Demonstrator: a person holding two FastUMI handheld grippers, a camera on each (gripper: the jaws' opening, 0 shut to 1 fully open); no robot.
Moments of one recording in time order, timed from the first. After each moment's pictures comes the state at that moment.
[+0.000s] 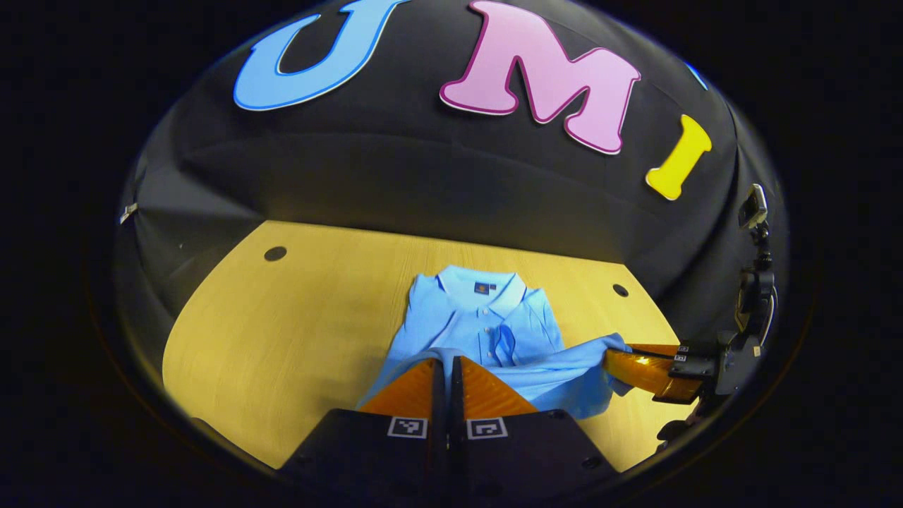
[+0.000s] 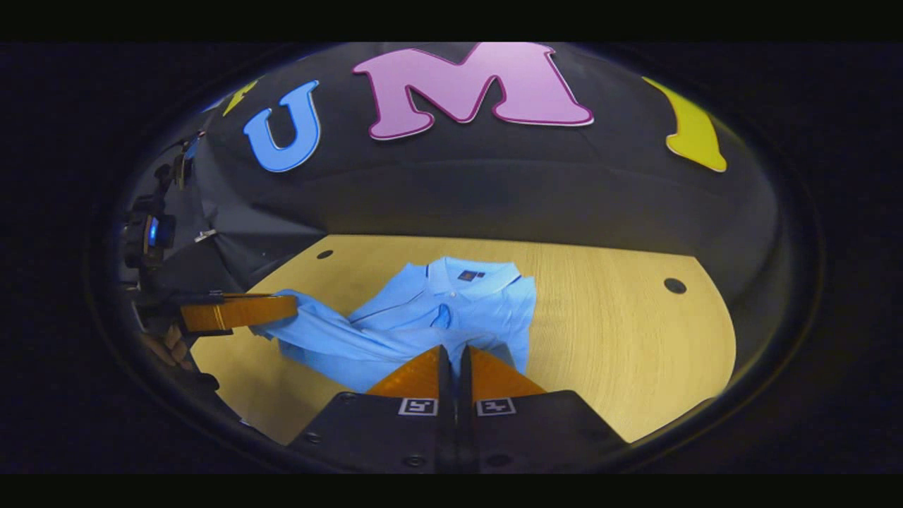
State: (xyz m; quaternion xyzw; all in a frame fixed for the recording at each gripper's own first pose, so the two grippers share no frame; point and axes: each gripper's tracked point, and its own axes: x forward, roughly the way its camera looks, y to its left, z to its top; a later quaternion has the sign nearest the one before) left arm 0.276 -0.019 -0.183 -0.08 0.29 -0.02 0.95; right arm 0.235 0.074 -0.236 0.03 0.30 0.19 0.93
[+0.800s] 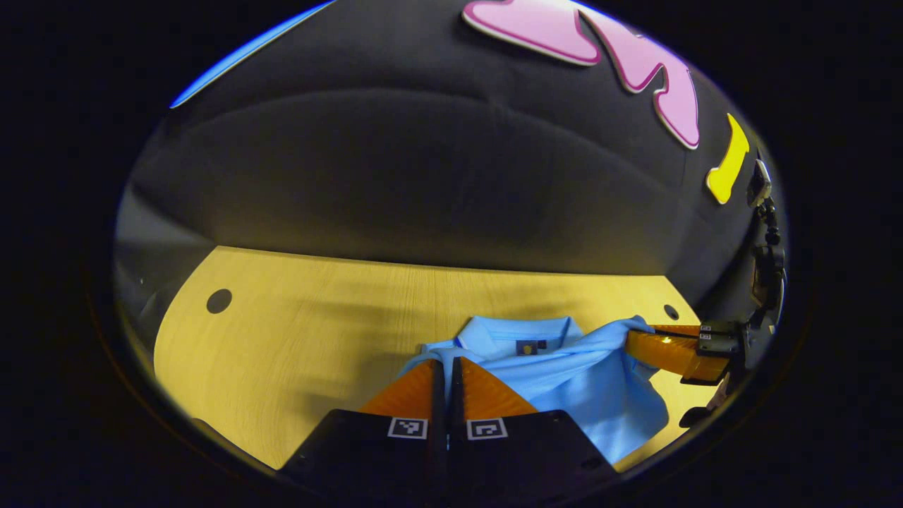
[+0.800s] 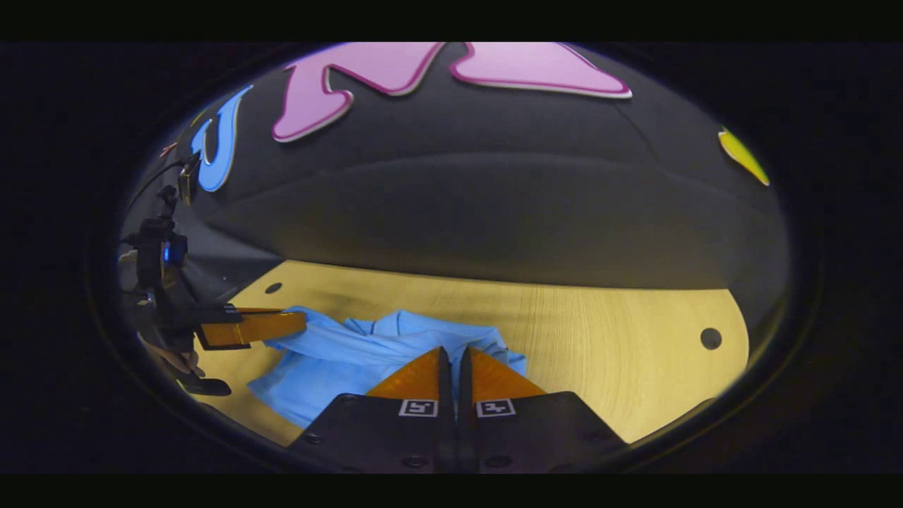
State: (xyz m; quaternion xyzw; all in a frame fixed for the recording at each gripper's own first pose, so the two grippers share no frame) left arm 0.451 0.008 -0.256 -0.06 0.31 -0.04 0.95; right arm 0.399 0.087 -0.297 0.03 0.31 0.17 0.93
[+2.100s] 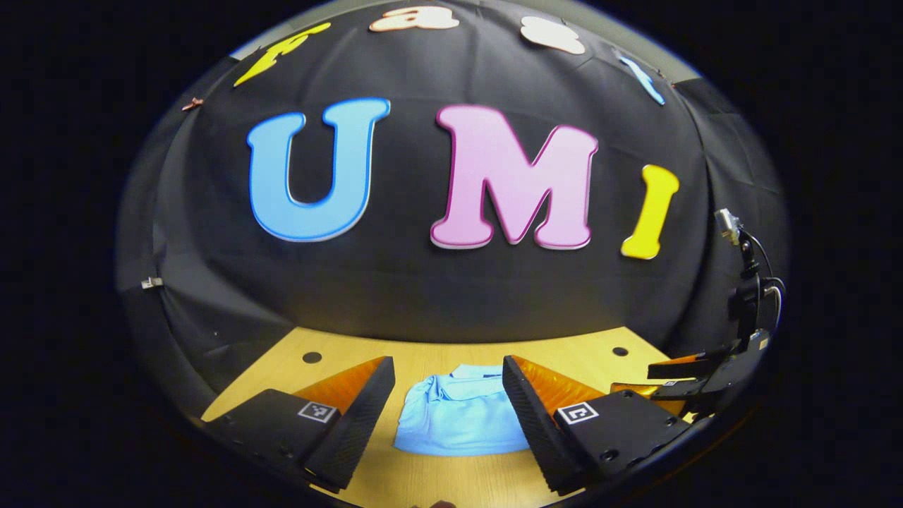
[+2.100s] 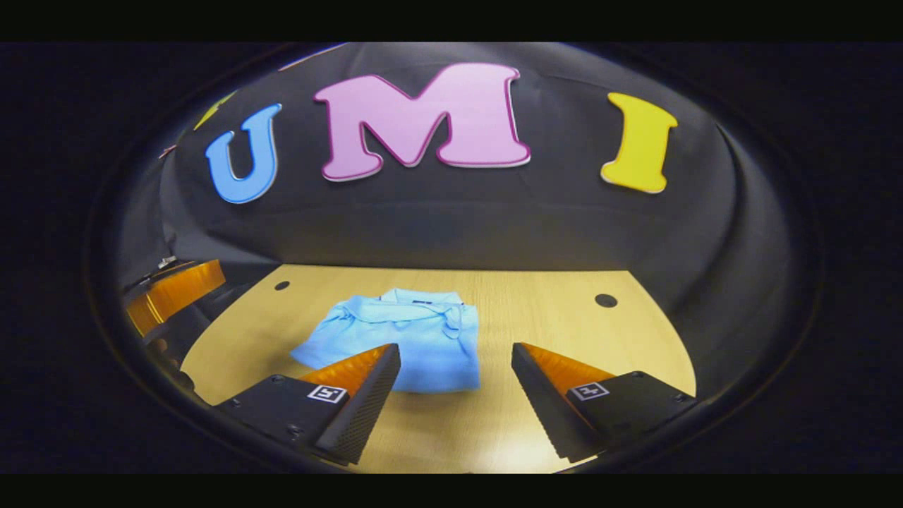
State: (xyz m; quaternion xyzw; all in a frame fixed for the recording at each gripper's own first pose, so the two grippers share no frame) left arm 0.207 -0.021 -0.026 -0.01 0.08 -0.01 1.00; right arm 0.187 0.025 -0.142 0.02 0.25 0.07 0.97
